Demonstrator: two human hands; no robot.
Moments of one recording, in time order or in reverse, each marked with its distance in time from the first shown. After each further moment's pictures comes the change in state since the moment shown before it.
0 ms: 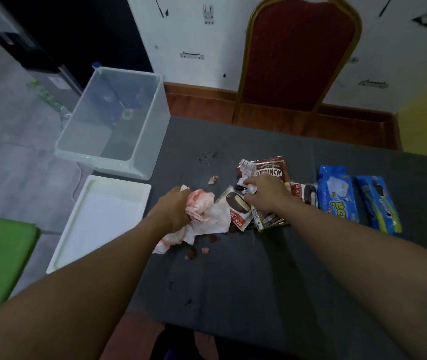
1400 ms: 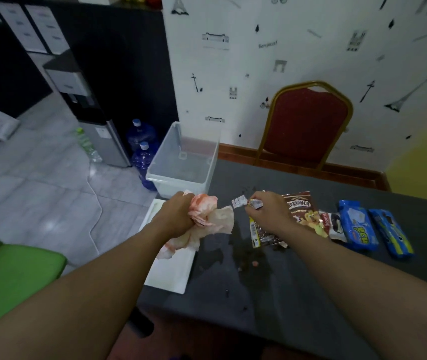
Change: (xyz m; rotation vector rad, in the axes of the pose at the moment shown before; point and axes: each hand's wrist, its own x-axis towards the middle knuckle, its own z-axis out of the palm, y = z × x) left_hand -0.118 -0.104 -0.114 -0.091 0.282 0.167; right_hand -0.081 -0.170 0.007 0.113 0.419 -0.127
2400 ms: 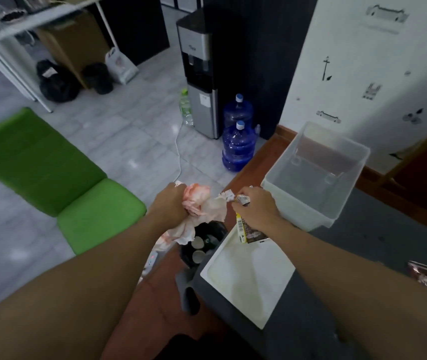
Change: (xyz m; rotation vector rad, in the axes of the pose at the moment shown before) left_hand -0.054 -0.239 -0.072 -0.011 0.172 -0.542; right_hand 0.098 -0.237 0.183 0.045 -0.337 -0.287
